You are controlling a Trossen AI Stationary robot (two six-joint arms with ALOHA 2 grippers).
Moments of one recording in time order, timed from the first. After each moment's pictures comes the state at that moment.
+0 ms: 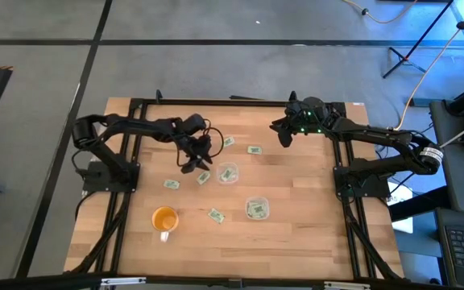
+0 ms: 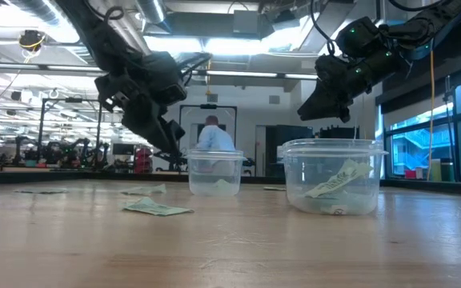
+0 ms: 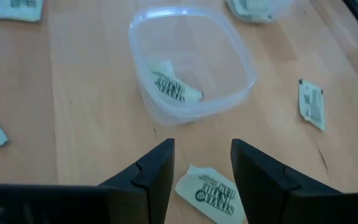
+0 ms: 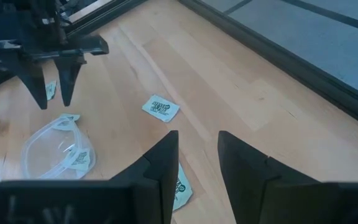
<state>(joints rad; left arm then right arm) 0.45 1.57 0.75 -0.19 0.67 0.43 -0.62 1.21 0.62 0.07 -0.26 0.18</state>
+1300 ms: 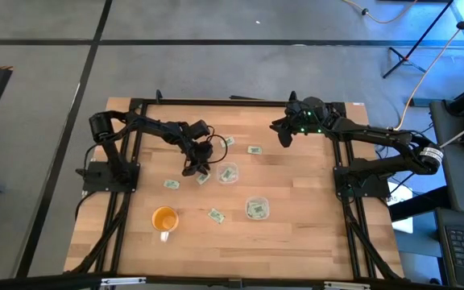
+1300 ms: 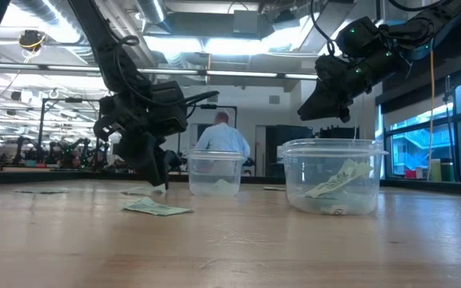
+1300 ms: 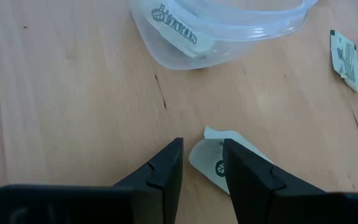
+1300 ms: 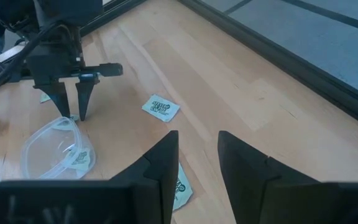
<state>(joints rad) 0.45 1.76 0.75 -0.22 0.66 0.50 -0.62 1.21 0.62 0.07 -0.26 0.18</state>
